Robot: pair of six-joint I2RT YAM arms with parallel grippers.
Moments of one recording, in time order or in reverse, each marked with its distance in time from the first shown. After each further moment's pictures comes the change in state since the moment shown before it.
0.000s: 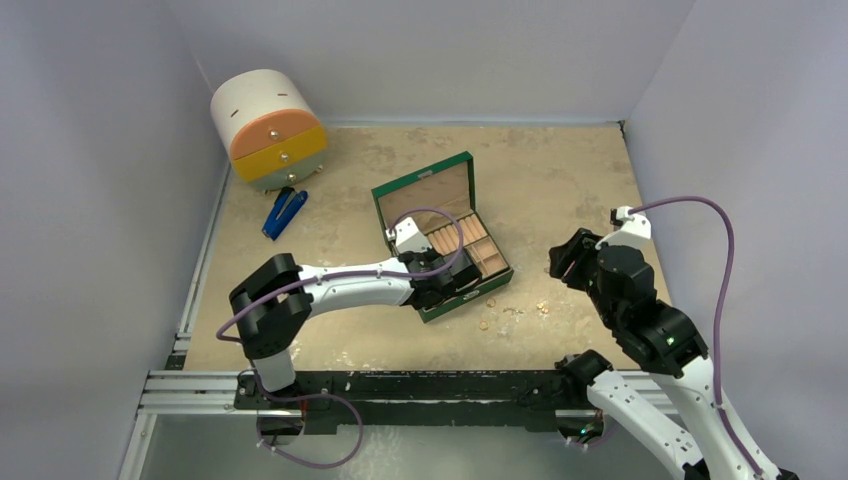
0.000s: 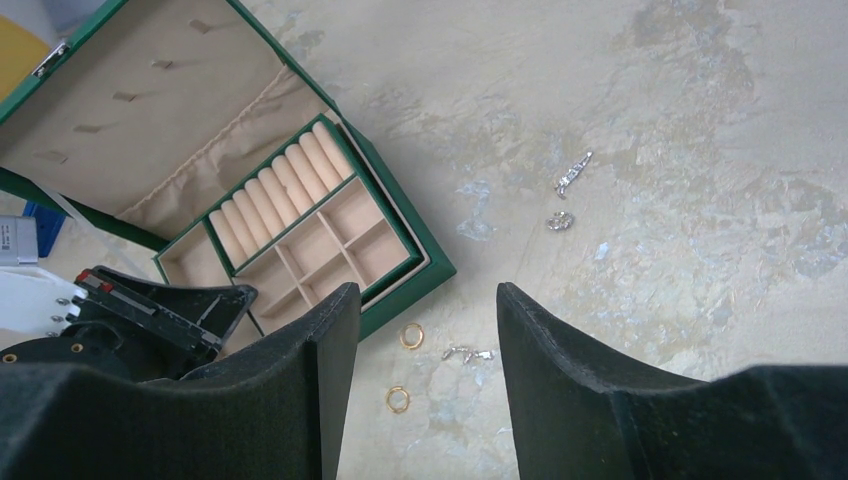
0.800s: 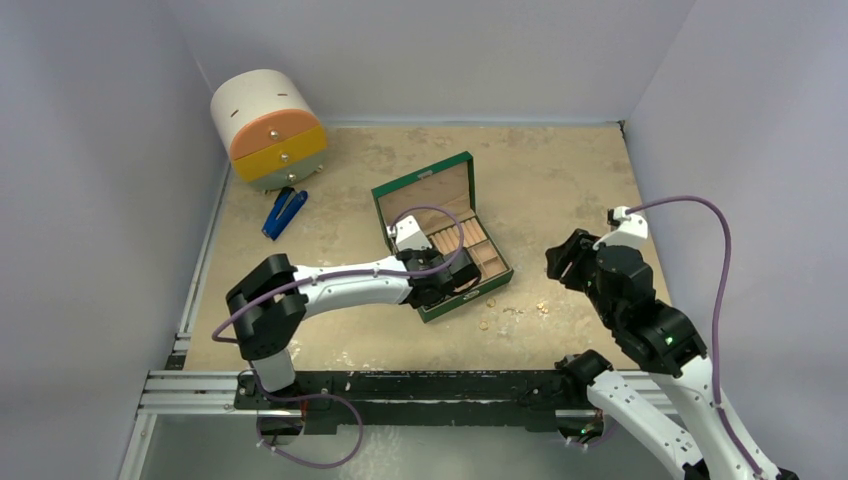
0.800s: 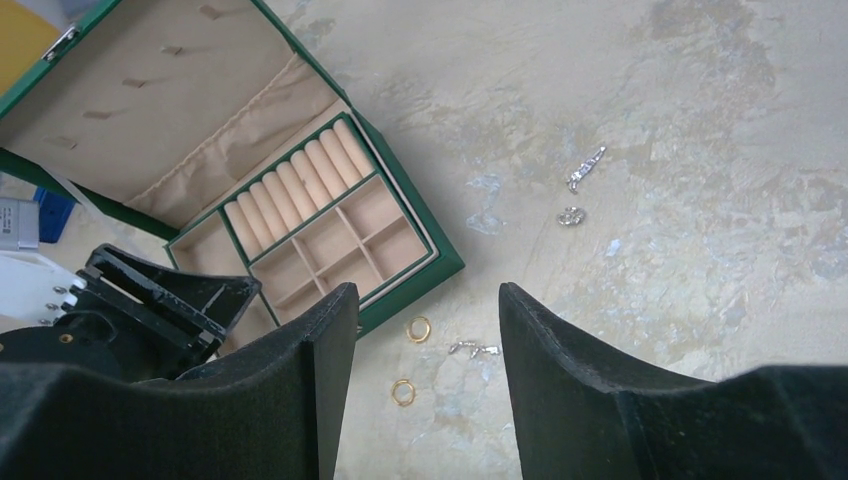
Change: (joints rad) left arm 0.000 -0.003 0.019 -0.065 0.024 0.026; right arm 0.000 0.000 -0.006 0.001 -0.023 0.000
